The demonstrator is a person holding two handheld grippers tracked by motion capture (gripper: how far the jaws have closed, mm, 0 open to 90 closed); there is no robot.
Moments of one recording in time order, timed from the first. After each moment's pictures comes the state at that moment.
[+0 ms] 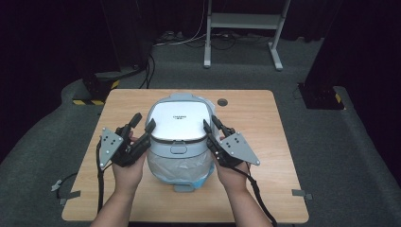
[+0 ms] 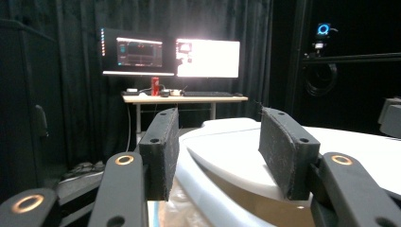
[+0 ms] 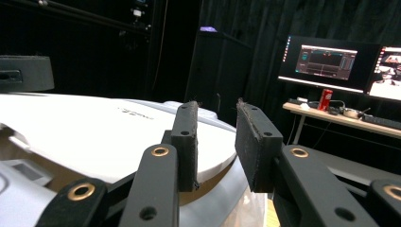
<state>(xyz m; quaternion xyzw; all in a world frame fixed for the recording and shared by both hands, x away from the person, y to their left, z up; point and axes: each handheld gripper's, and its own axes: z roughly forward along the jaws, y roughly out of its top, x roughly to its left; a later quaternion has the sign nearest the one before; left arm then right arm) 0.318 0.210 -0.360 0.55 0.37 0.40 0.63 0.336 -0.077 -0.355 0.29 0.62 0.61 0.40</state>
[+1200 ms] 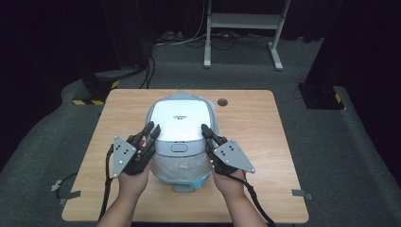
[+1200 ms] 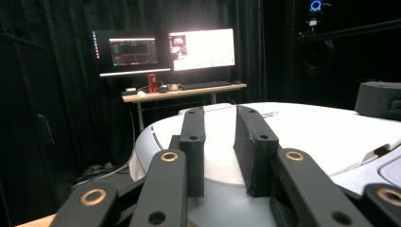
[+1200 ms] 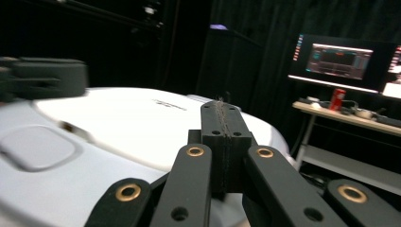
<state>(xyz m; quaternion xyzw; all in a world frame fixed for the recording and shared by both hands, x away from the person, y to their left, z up) 0.302 0.188 -0.363 0.58 0.35 0.42 0.60 0.321 -0.068 -0.362 0.28 0.63 0.61 0.39</state>
